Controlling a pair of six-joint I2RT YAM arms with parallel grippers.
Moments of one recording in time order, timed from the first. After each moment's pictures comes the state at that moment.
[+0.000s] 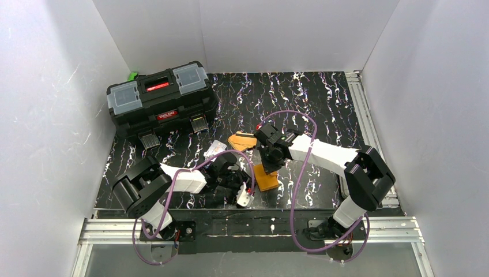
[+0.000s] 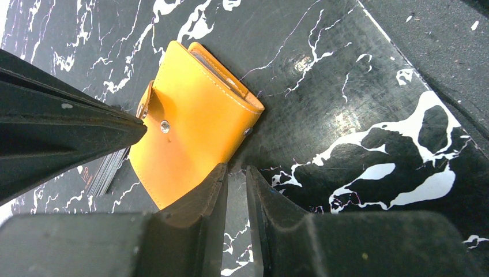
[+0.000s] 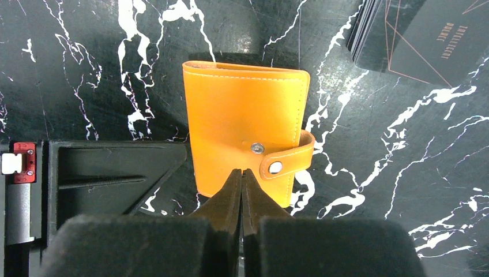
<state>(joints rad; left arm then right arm) -0.88 1.55 0.50 0.30 0.61 1.31 0.84 1.61 1.09 -0.72 0.01 0.52</state>
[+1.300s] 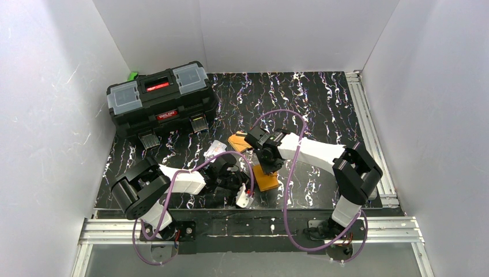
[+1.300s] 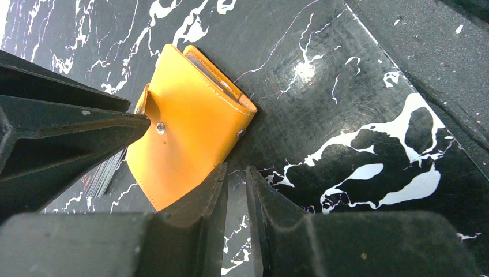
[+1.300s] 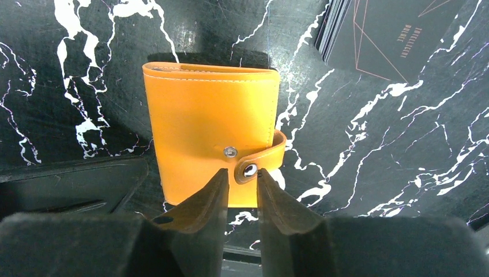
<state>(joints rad) -0.89 1.53 0.49 0.30 0.61 1.31 0.91 1.70 1.19 -0.85 0.18 0.49</state>
